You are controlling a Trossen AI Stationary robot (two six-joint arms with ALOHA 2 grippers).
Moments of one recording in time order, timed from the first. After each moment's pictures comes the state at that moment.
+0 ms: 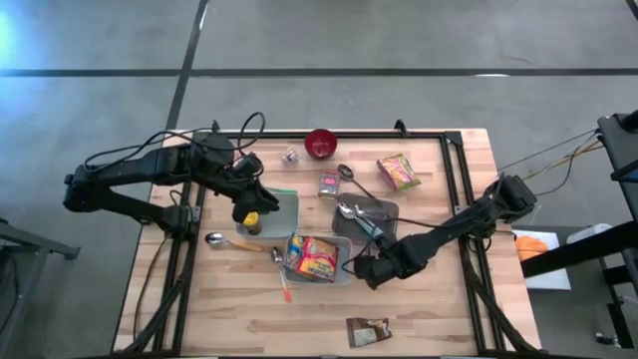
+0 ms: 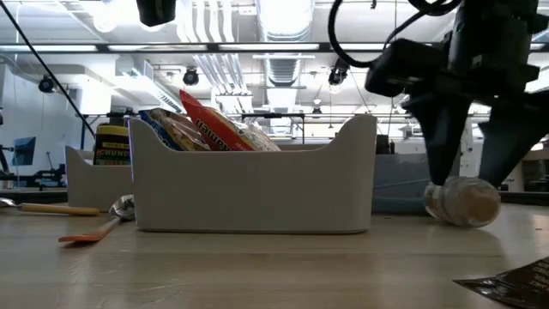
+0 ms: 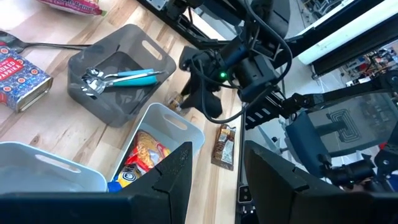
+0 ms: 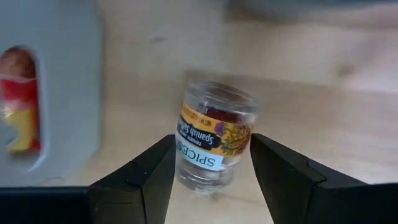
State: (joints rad) left arm 0.11 1.08 1.18 -0.66 0.32 -0.60; right arm 0.45 1.72 1.06 -0.71 0.13 1.96
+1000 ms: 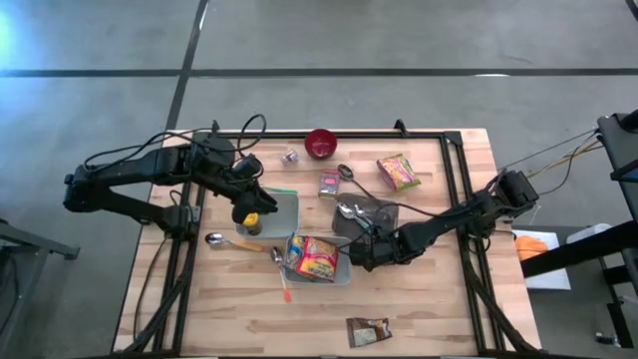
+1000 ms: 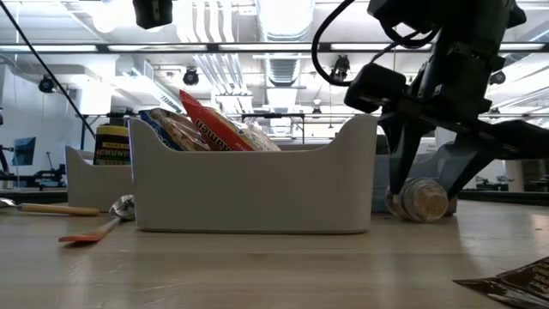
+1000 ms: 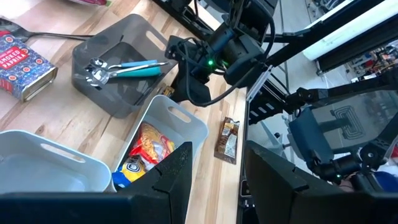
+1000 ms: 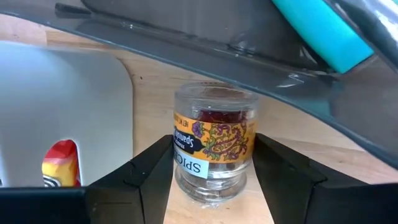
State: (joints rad) left arm 0.11 1.08 1.18 -0.69 0.32 -0.60; right arm 0.34 1.73 0.92 -0.50 0.14 1.89
